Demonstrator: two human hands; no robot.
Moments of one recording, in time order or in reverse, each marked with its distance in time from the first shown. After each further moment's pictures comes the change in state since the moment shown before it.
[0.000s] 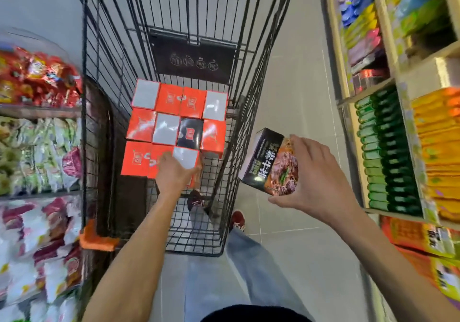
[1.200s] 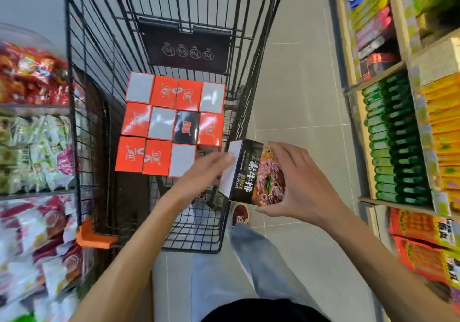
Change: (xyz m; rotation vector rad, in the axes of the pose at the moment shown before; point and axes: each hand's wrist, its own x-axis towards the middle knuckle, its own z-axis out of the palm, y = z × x) left_hand -0.083 0.081 -0.051 -0.539 -0.780 0.218; right_hand 0.006 0.011 0.035 0.150 -0.086 -0.196
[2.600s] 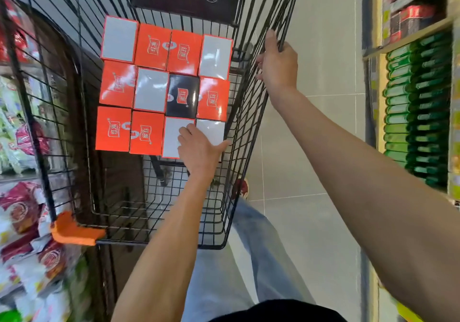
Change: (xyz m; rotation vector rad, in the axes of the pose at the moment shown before) left_hand 0.131 -0.115 0.000 0.794 0.827 -0.271; right_hand 0.254 0.023 0.055 1.029 0.524 0.596
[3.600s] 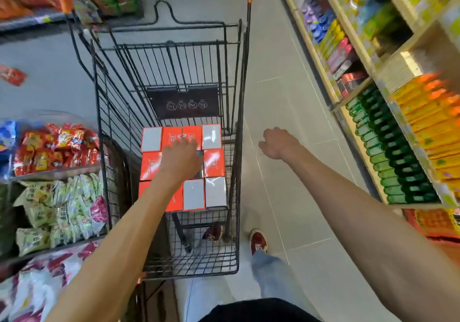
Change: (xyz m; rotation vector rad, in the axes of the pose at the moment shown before) left_hand -0.002 0.045 -0.231 0.498 -0.031 0.625; right_hand -0.097 -0.058 -0.141 -1.069 -0.375 -0.163
